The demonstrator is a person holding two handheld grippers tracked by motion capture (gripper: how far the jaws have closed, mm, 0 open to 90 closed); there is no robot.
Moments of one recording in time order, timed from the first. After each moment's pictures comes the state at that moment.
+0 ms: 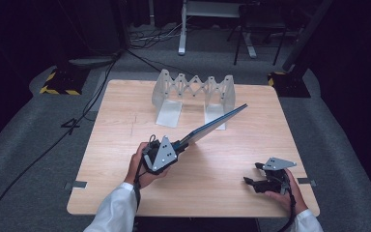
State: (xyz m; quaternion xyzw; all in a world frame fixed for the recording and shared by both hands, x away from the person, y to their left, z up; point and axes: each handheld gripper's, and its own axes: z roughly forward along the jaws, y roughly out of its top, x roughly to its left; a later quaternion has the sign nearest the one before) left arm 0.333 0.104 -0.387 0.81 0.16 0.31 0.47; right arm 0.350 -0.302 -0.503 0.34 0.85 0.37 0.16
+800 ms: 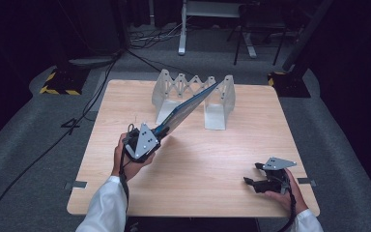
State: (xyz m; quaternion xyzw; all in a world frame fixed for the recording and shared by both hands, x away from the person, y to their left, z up) left arm 0.355 0.145 -0.376 0.77 0.23 0.36 0.48; right arm 0.350 -0.303 -0.504 0.34 0.85 0.37 0.16
